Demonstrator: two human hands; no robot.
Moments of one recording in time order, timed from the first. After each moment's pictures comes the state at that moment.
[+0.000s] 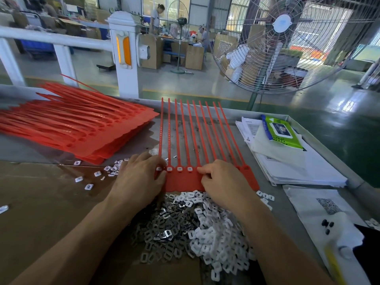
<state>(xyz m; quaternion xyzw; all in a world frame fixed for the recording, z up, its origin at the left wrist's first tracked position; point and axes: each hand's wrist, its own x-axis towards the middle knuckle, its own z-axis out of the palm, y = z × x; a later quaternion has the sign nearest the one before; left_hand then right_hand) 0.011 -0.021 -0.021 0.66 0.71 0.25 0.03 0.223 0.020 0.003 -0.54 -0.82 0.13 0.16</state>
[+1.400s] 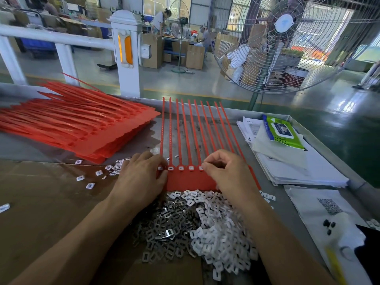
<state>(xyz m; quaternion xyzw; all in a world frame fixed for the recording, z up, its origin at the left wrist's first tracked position) 0.010 -0.020 -0.022 0.66 0.71 0.25 0.03 0.229 0.025 -0.004 -0.51 -0.70 0.33 0.38</state>
